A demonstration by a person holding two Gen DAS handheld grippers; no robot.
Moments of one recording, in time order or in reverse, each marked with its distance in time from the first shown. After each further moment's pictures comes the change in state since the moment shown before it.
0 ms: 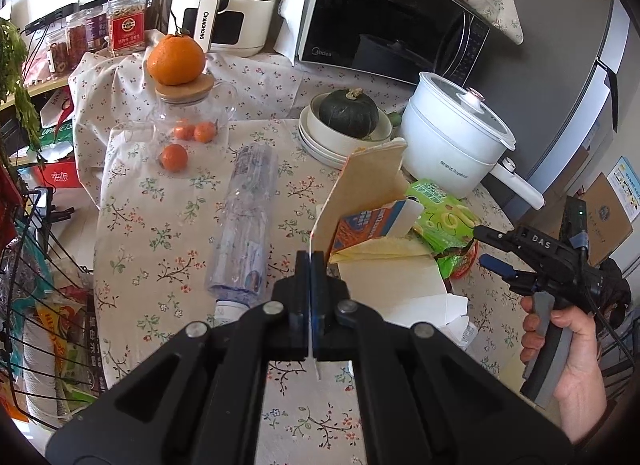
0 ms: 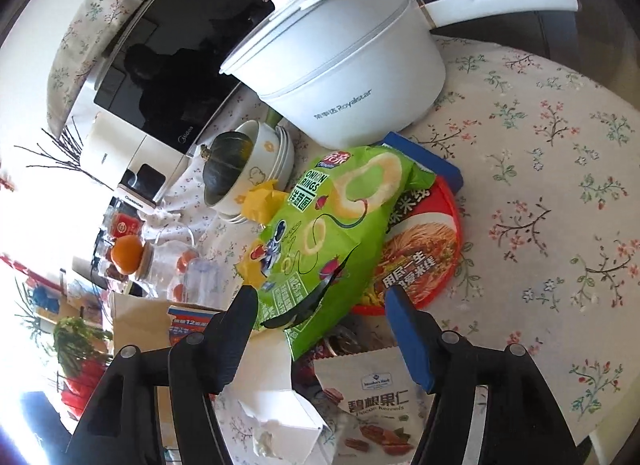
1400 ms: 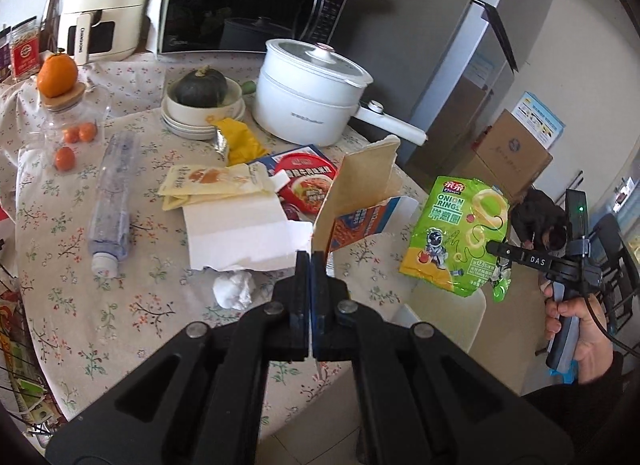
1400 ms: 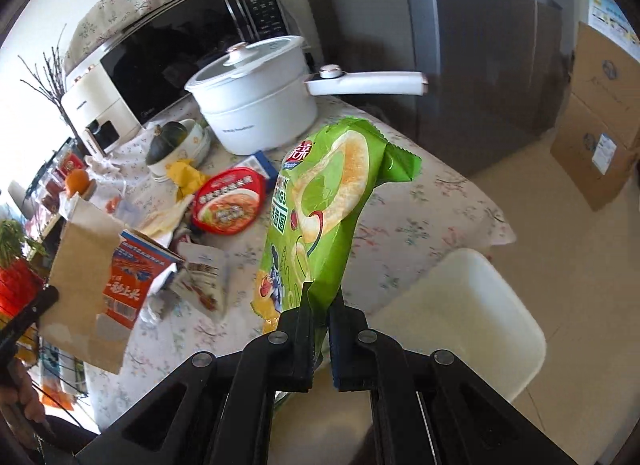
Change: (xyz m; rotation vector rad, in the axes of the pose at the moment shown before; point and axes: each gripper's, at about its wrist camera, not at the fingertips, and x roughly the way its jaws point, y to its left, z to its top) left arm -0.047 -0.093 -0.060 0.214 0.068 -0.327; right arm -0.227 -0.090 -0.076 -0.236 -0.094 -0.393
